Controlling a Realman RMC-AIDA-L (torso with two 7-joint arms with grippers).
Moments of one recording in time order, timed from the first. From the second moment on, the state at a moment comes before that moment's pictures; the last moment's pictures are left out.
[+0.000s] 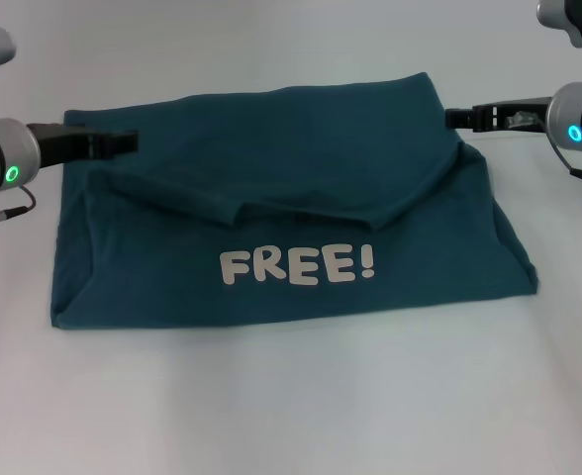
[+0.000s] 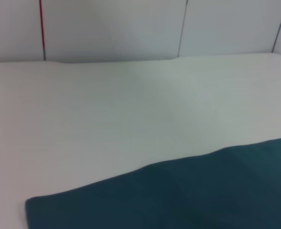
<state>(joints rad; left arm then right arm) -0.81 -2.07 0.89 0.65 2.26 0.59 -2.12 0.79 2.08 -0.89 -0.76 -2.55 -0.60 2.45</state>
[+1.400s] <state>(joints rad) -0.62 -2.08 0.80 1.05 2.70 1.36 -2.92 0.70 2.08 -0.89 -0.99 -2.61 -0.92 2.44</state>
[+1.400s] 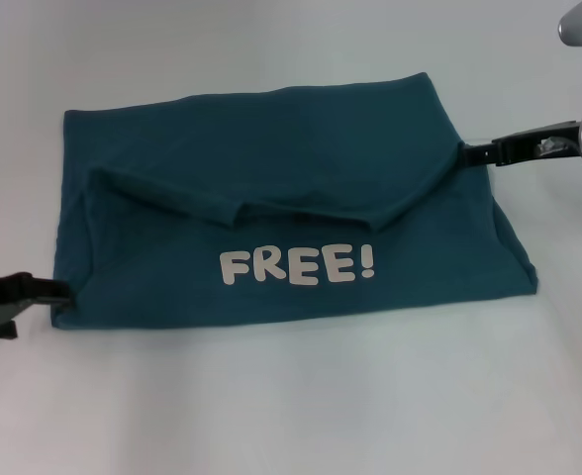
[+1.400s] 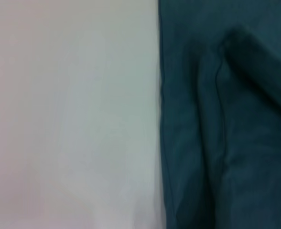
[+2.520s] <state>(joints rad) -0.70 -2.08 0.81 0.88 2.70 1.26 -2.90 0.70 2.08 -0.89 -0.99 -2.61 -0.93 2.44</state>
